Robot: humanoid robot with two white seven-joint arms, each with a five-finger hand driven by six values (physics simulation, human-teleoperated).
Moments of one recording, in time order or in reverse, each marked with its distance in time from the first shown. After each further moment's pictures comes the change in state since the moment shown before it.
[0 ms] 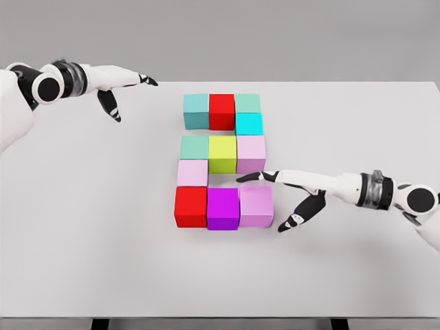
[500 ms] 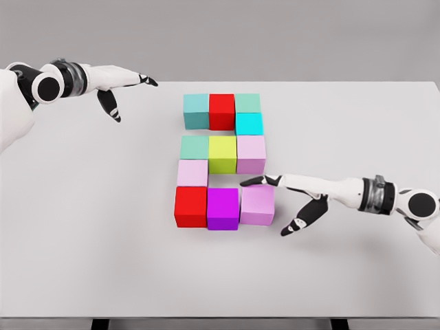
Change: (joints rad) left arm -0.002 0.000 0.000 0.000 0.001 0.000 -0.004; right arm 0.023 -0.005 0.004 0.013 0.002 0.000 0.000
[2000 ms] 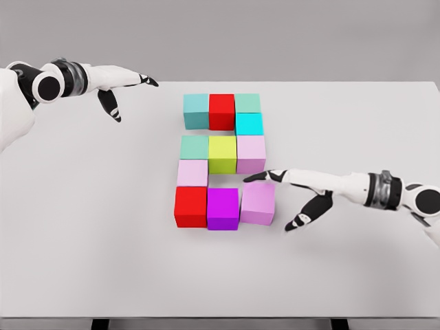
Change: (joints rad) left arm -0.003 -0.001 -0.003 -0.002 0.001 0.000 -0.008; right arm 0.005 -0.019 -0.051 -0.029 0.044 0.000 0.000
